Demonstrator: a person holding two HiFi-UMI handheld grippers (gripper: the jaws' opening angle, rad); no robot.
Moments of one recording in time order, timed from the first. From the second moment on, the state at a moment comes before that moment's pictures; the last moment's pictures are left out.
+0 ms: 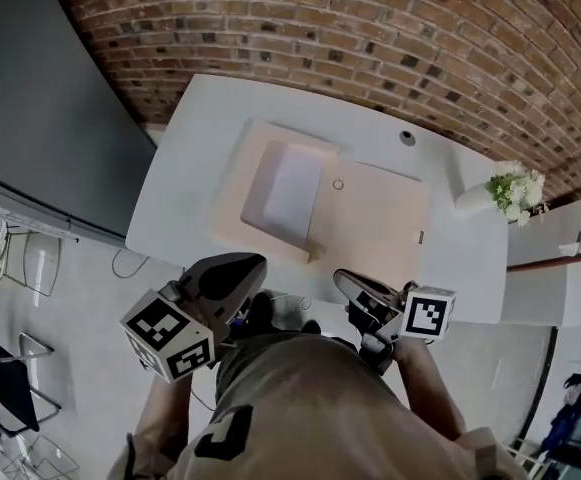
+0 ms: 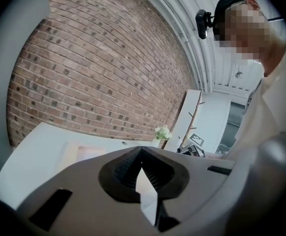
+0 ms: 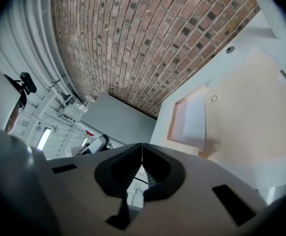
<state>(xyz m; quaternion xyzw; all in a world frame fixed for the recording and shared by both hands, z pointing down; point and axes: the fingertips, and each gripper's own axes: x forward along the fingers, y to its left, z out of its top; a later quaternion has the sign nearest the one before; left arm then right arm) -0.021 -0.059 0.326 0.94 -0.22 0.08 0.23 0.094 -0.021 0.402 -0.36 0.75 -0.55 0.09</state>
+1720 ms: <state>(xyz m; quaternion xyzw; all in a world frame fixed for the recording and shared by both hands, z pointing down) -0.032 -0.110 0.361 0.91 -0.28 0.09 0.29 0.100 -0.133 0.594 -0.30 0.60 -0.74 0.06</state>
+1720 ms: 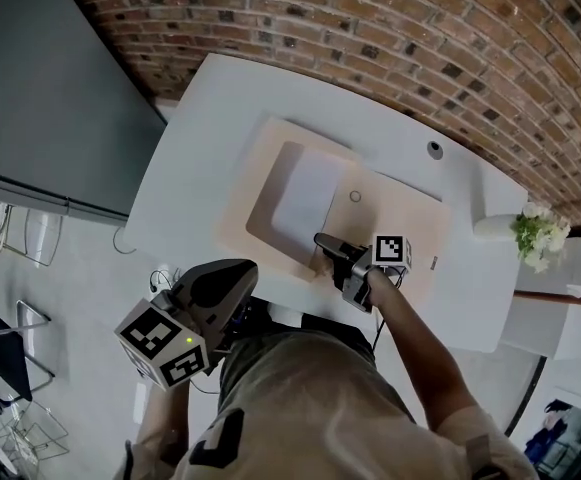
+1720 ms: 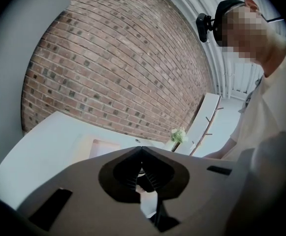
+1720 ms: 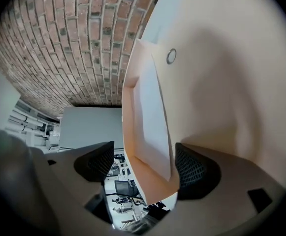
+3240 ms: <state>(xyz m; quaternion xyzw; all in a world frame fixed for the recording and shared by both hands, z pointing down) -0.054 -0.124 0.364 0.91 -0.29 0.09 0.30 0.103 -0.211 0.593 -0.34 0.64 -0.68 0.12</state>
